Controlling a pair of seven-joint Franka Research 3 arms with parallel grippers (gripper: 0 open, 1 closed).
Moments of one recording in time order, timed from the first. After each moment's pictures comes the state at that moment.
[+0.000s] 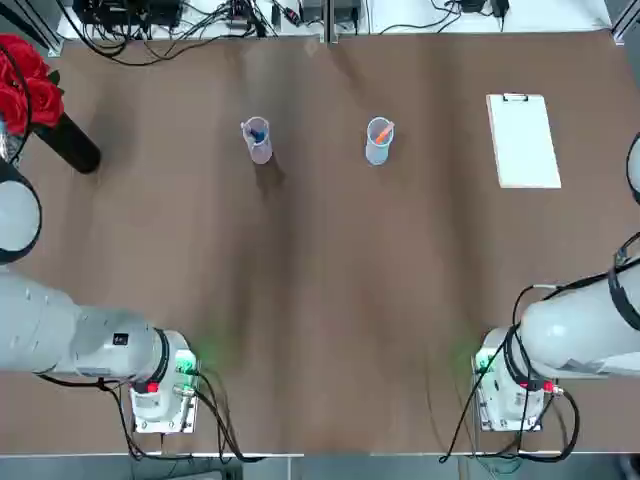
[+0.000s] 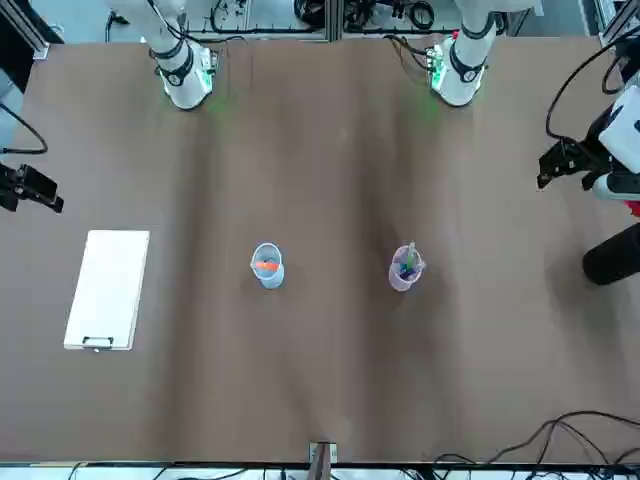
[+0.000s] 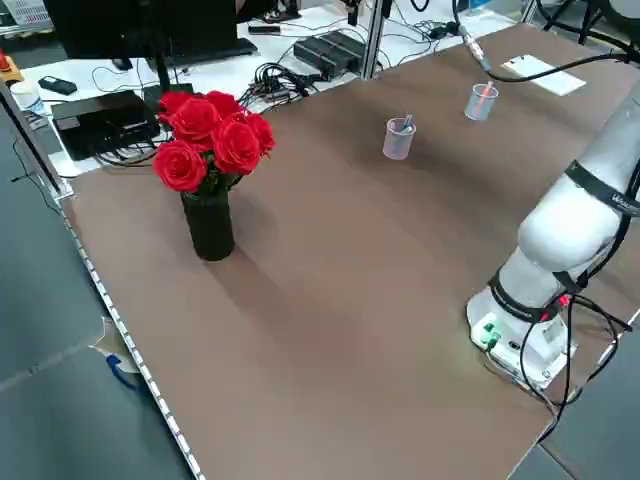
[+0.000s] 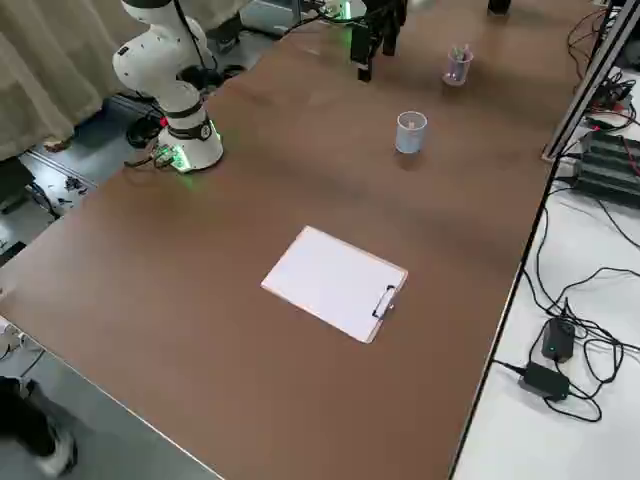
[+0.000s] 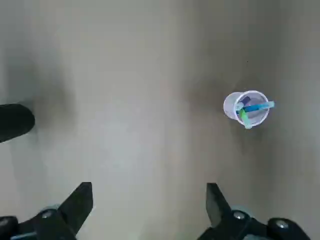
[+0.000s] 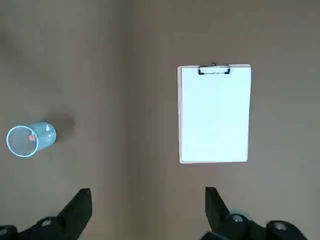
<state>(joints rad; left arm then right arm) -0.06 -0.01 0.01 -1.62 -0.02 1.61 0.00 -0.10 0.17 0.06 -1.31 0.00 1.47 0.00</state>
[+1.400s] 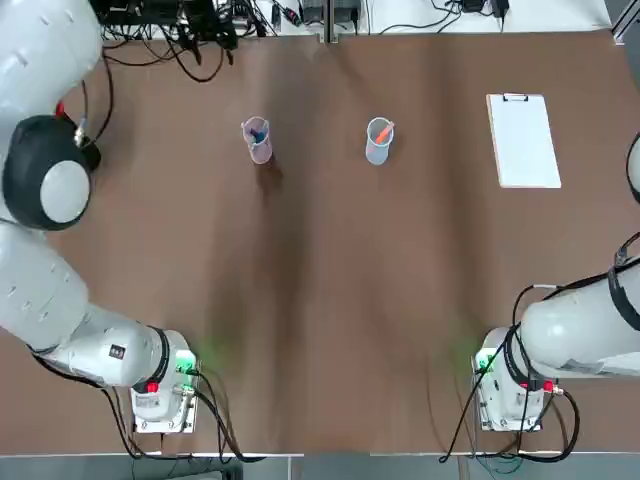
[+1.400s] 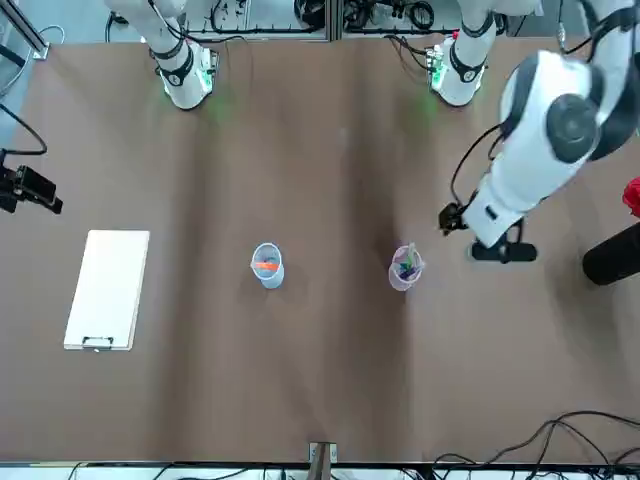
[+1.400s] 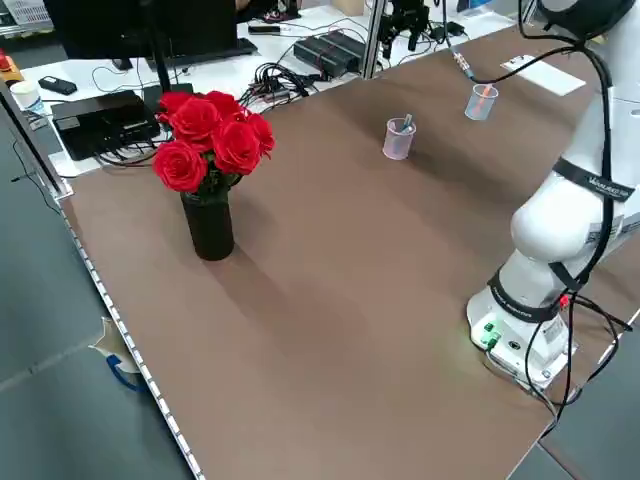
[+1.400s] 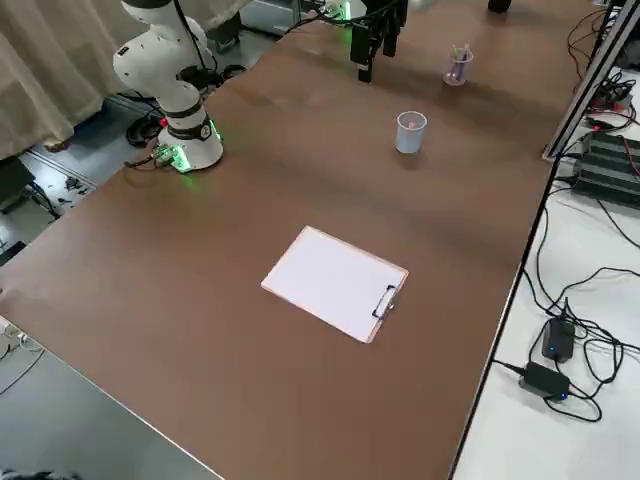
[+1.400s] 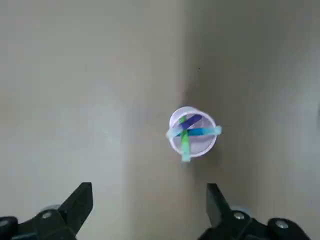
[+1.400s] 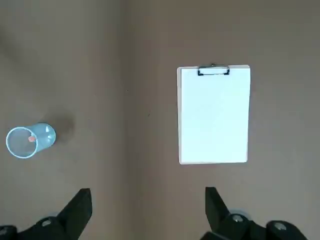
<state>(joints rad) -0.29 0.26 -0.07 -1.62 0.01 1.83 -0.32 -0.10 0.17 0.06 -1.31 0.00 1.48 0.00</state>
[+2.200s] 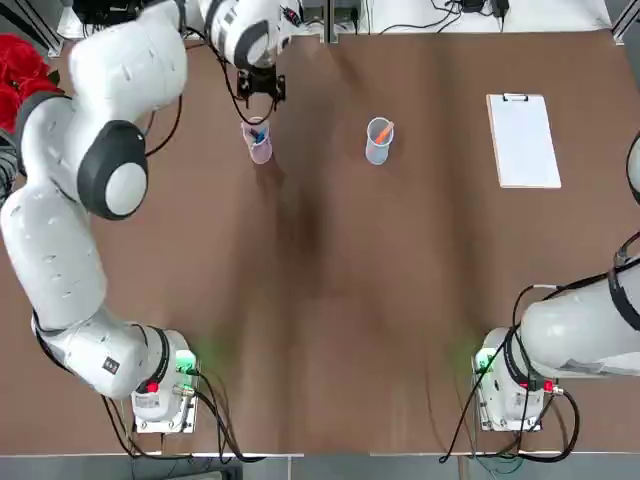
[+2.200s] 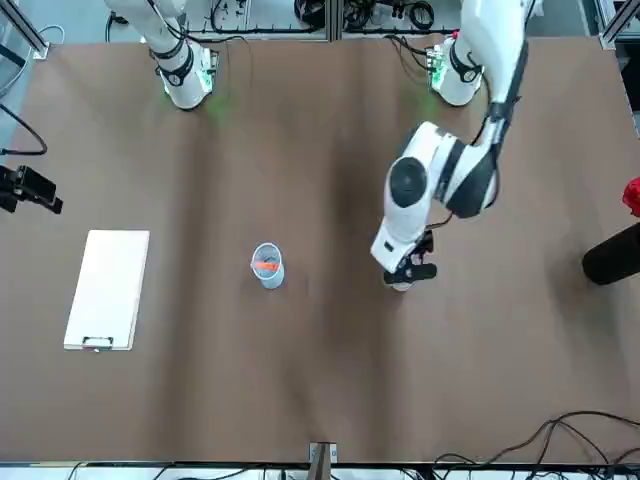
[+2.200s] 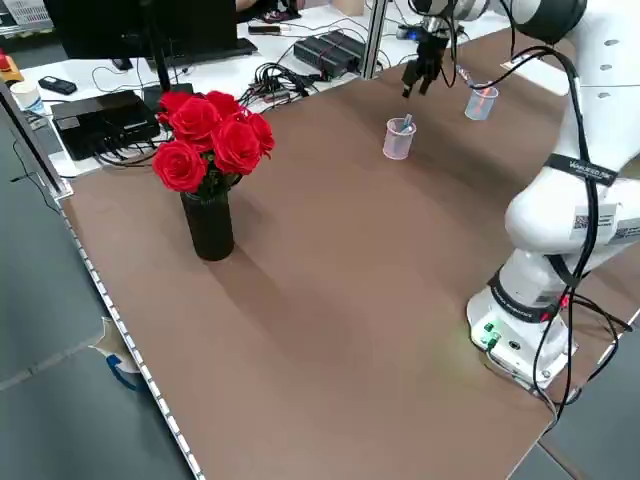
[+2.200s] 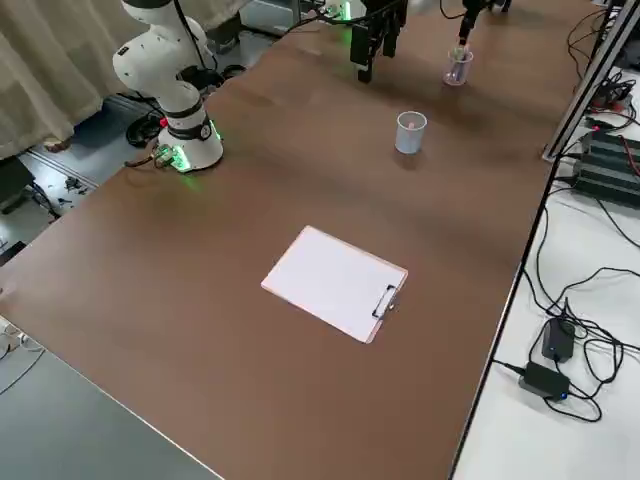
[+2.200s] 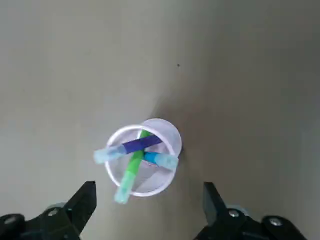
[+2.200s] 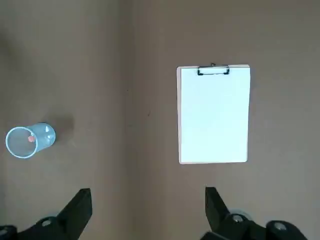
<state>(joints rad) -0.50 0.50 -0.07 -1.60 0.23 1.99 -0.71 -0.10 0.17 0.06 -1.31 0.00 1.48 0.00</state>
